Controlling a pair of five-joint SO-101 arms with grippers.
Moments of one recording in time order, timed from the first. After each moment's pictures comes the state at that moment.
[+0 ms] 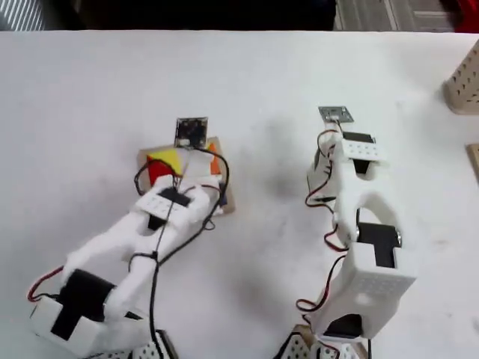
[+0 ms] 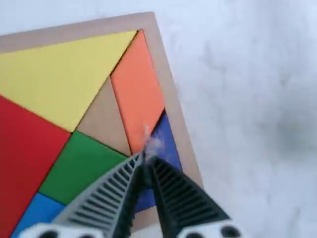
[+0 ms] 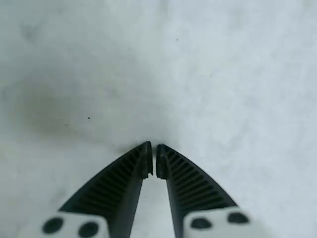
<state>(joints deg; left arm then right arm) 18.3 -6.3 52.9 20.3 23.3 3.1 16.9 15.9 62.9 13.9</state>
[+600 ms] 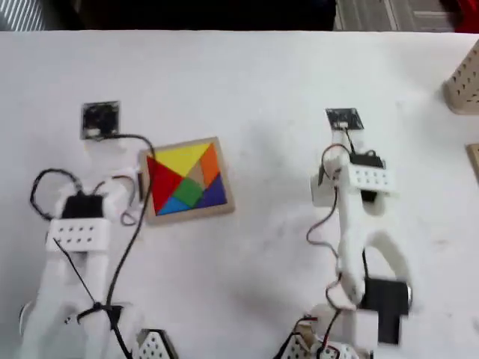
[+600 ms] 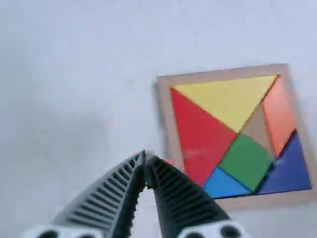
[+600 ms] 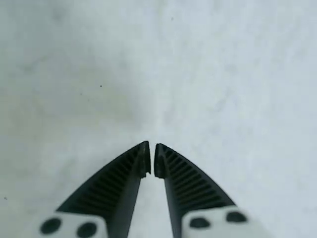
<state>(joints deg) -9.7 -38.6 56.2 47.3 2.8 3.9 -8.0 36.2 56.7 12.9</state>
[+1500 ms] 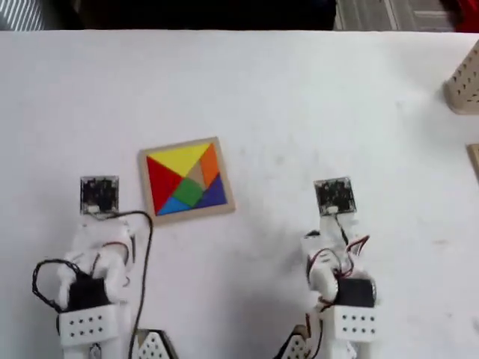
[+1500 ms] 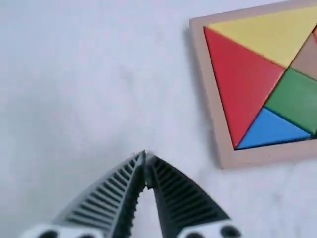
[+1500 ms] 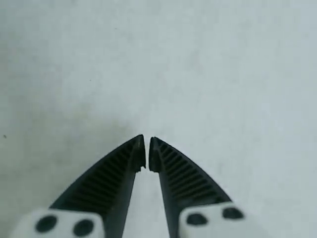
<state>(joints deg) -16.4 -90.0 96.3 50.4 -8.5 -0.7 -85.5 90.1 56.6 13.0</state>
